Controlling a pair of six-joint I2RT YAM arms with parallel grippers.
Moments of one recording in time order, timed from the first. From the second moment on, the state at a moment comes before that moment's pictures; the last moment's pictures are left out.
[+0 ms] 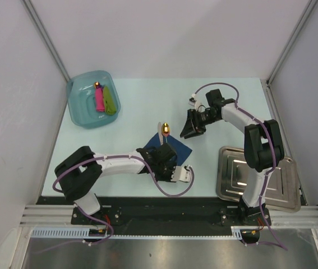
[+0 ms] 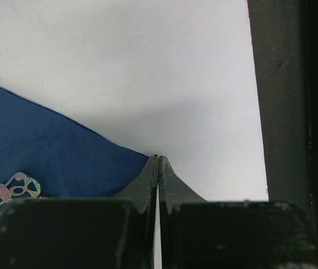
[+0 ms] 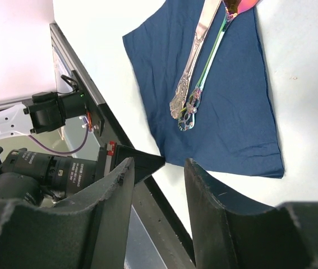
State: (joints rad) left arm -1.00 1.64 0.89 -0.34 0.34 0.74; right arm 0.28 1.92 1.42 -0.67 -0.93 0.15
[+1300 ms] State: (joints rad) left arm -0.71 1.70 1.06 -0.31 0.37 0.68; right arm 0.36 1.99 1.31 -0.67 -0.99 0.16
